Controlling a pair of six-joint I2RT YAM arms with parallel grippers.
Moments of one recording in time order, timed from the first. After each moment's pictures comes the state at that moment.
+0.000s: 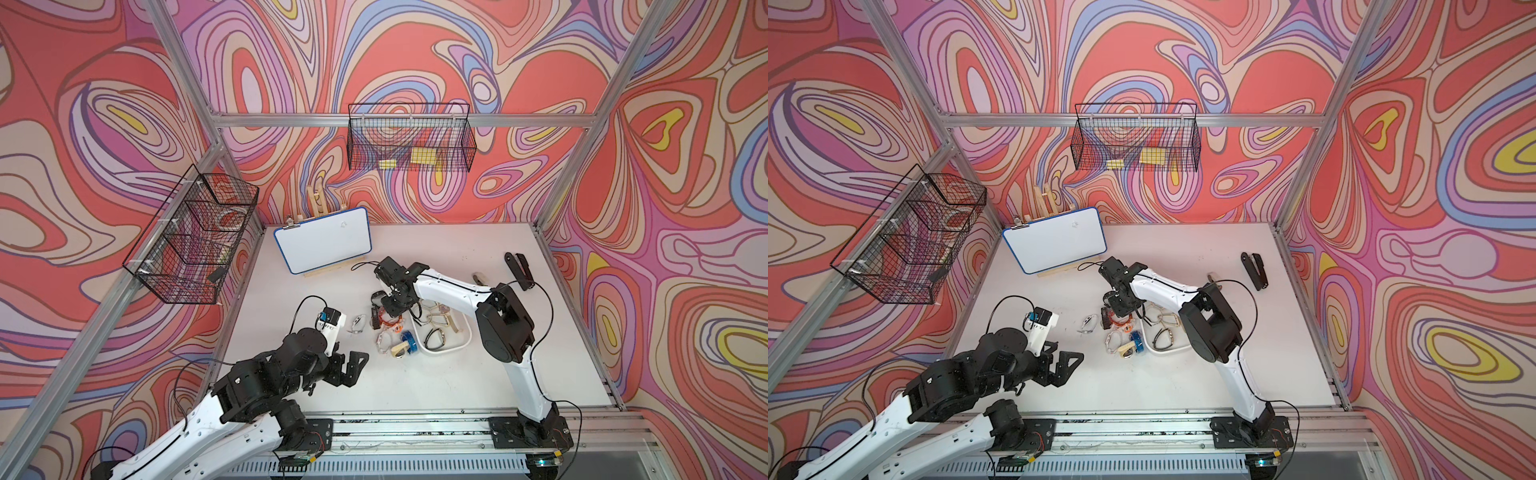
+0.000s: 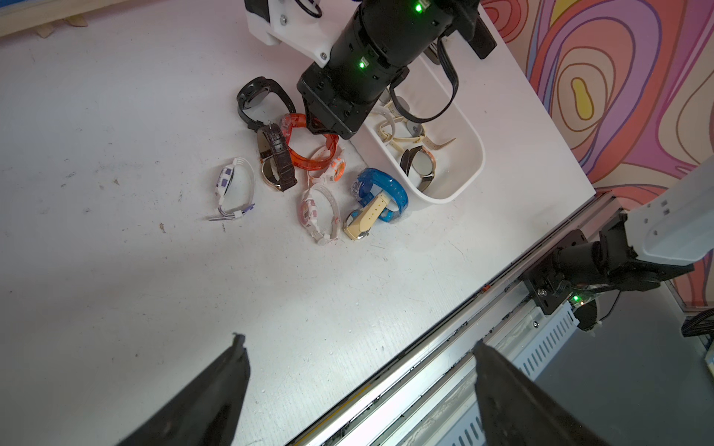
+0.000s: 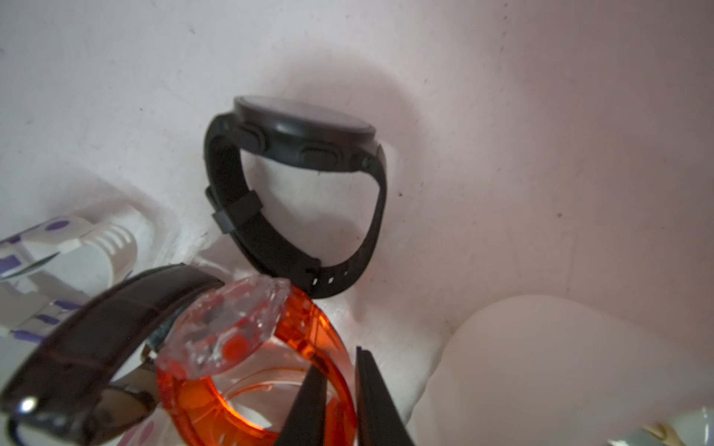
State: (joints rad) left arm -0.91 0.58 0.81 -0.94 -0.09 -0.54; right arm 0.77 2.19 1.76 -0.87 0.04 0.16
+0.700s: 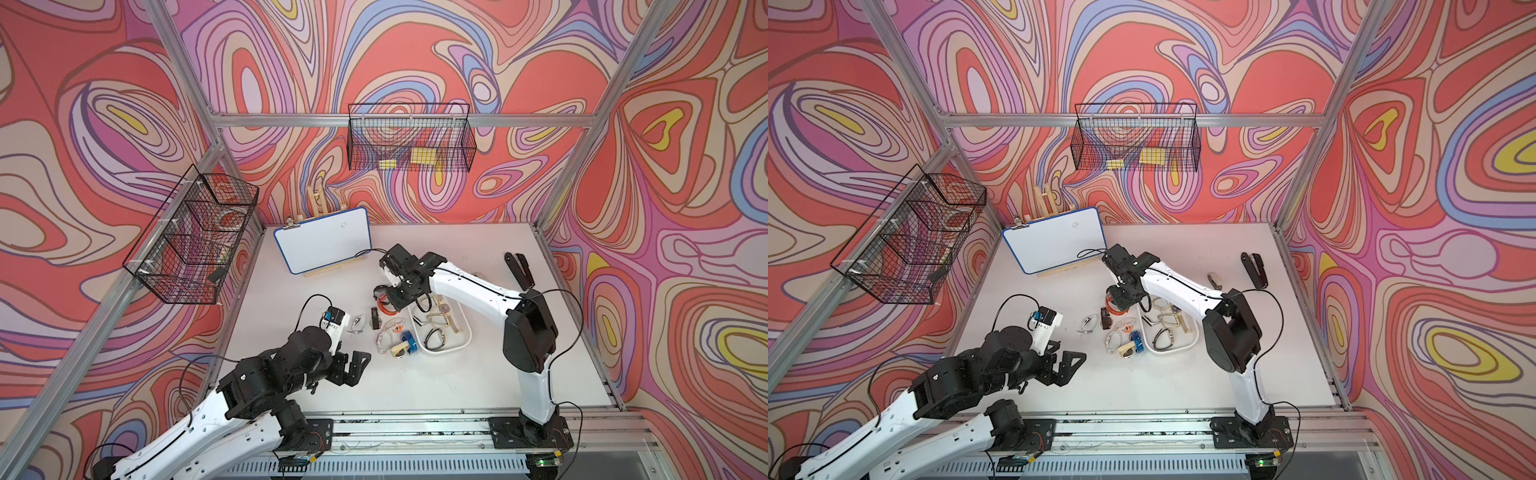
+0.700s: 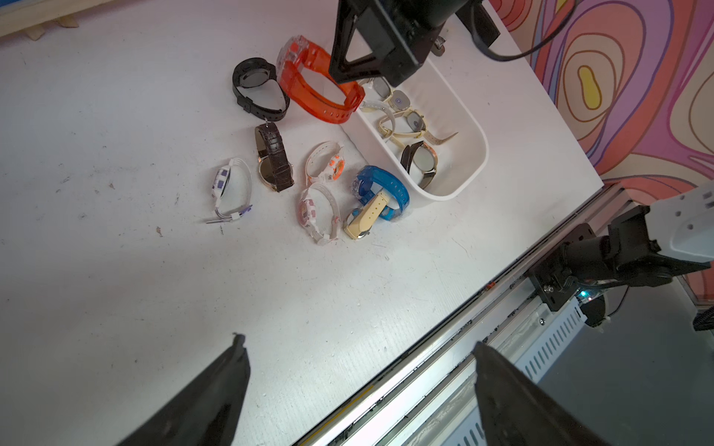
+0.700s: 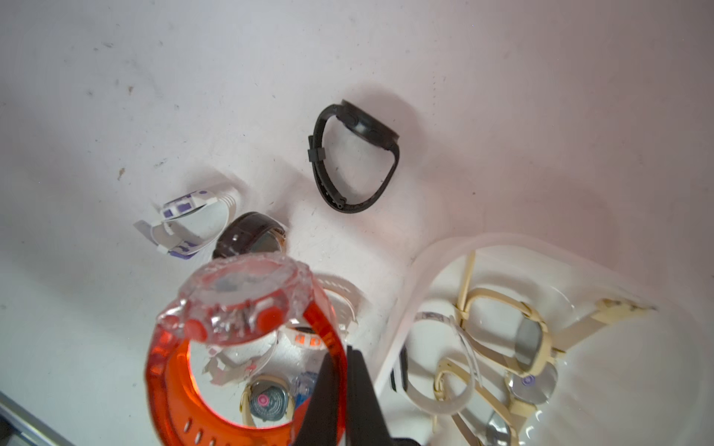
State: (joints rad) left arm -0.91 0.61 0.81 -0.92 -0.08 -0.53; right arm 0.75 1.96 1.76 -0.97 0.01 0.16
